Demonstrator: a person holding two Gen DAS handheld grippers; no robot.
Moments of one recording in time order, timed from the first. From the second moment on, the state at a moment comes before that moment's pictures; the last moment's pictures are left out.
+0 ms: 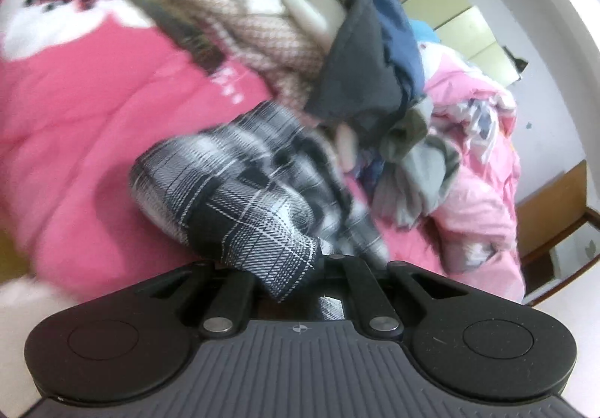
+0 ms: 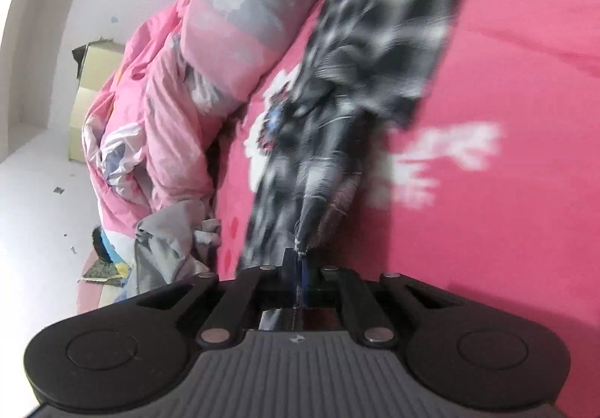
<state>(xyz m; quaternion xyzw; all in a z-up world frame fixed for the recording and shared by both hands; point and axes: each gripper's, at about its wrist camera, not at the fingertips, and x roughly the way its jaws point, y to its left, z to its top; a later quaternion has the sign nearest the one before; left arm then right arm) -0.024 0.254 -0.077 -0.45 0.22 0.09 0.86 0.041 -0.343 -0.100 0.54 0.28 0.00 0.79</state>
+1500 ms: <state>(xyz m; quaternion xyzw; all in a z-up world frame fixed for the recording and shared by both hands) 0.059 0.254 -0.069 -0.14 0.24 0.07 0.96 0.285 0.089 -0.089 0.01 0.42 0.30 0.86</state>
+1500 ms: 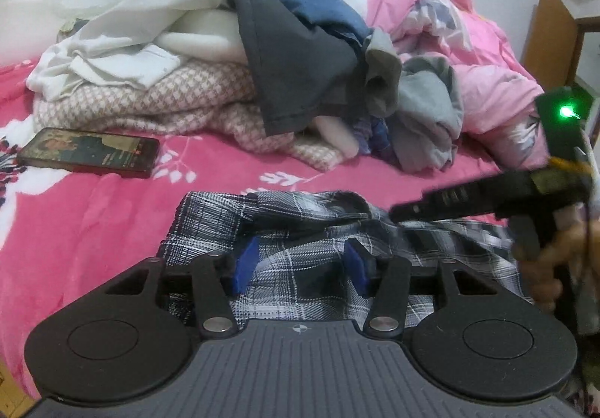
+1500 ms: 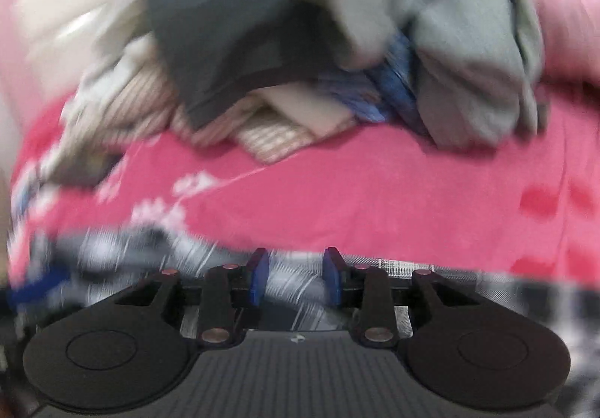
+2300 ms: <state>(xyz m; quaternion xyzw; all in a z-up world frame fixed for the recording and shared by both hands) 0.120 0.189 -0.049 -0.12 0.25 0.05 0.96 0.207 -0.171 -0.018 0.02 0.37 0.19 0.91</state>
